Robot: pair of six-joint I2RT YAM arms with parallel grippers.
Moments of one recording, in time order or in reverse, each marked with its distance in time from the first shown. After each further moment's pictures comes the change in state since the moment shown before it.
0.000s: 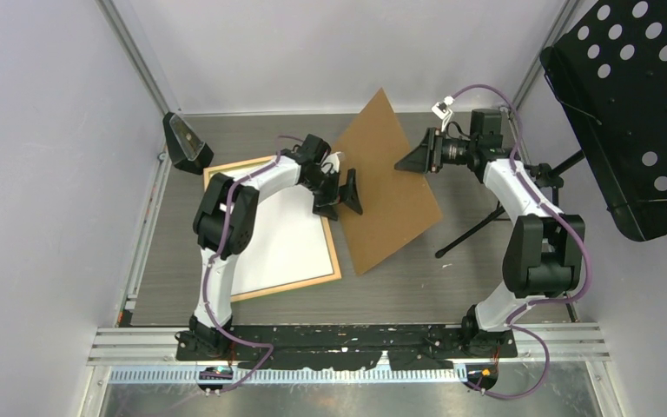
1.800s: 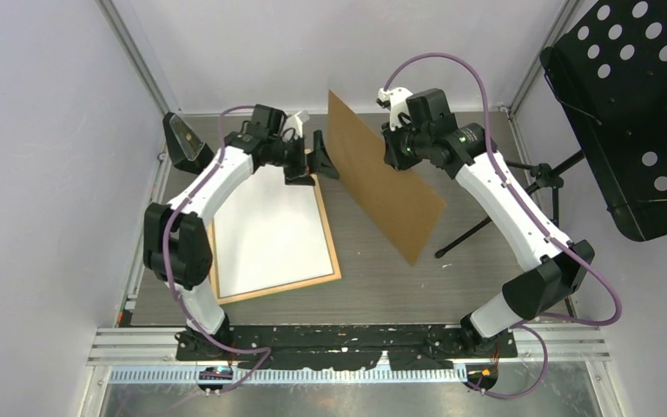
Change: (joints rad) left arm 0.137 -0.362 -0.058 -0.031 0.023 0.013; right arm 0.468 -0.093 0.410 -0.585 1.085 -0.187
